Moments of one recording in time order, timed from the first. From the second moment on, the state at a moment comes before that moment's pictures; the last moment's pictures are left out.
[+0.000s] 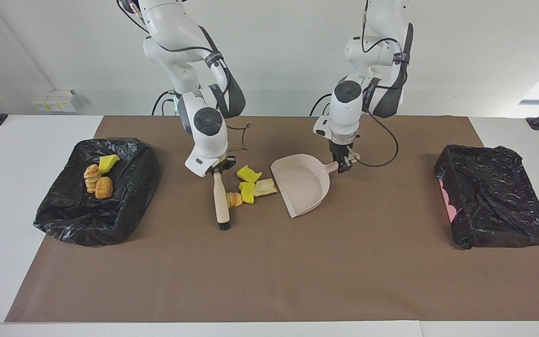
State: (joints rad) left arm -0.18 0.01 -0.34 -2.29 0.16 2.26 0.74; right arm 0.08 0.23 0.34 -2.01 -0.04 1.98 0.27
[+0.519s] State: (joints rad) left arm -0.18 0.01 -0.35 -2.28 0.16 2.26 0.75; right arm 0.28 0.27 0.34 -1.98 0.19 2.09 0.30
